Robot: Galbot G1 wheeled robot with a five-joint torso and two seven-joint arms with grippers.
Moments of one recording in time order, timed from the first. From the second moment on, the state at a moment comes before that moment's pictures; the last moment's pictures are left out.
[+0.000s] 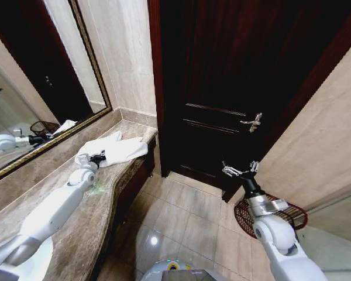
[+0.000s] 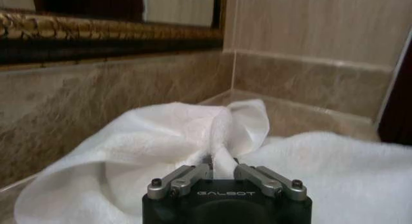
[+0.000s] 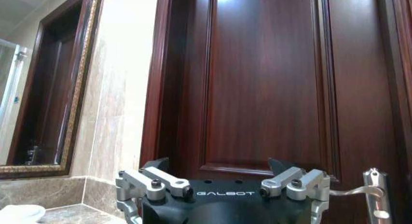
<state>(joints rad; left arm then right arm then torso) 0.64 -0.75 -0.05 -1.29 -0.99 0.07 -0.21 -1.51 1.18 0.67 2.17 0.38 0.20 -0.07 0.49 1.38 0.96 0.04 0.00</state>
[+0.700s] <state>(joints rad) 0.95 -0.68 -0.41 -1.80 -1.02 -0.04 -0.22 -1.49 1.19 0.68 2.16 0.40 0.21 -0.04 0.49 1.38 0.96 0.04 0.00</state>
